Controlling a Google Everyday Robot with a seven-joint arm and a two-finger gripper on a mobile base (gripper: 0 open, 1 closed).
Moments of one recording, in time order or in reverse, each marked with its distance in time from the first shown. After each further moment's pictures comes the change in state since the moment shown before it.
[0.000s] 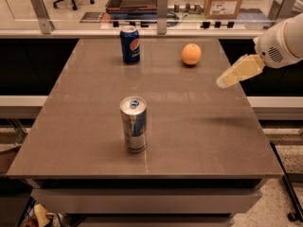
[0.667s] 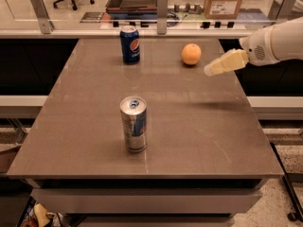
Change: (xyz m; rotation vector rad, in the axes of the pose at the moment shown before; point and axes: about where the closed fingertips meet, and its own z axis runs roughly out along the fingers) arm -0.021 -0.024 0.049 -0.071 -0.194 0.130
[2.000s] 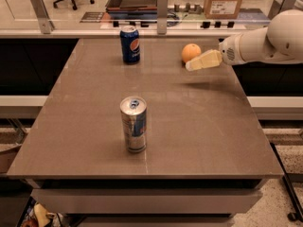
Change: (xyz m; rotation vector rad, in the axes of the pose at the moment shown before) arm -0.008 -0.030 0.094 -0.025 -0.062 0.080
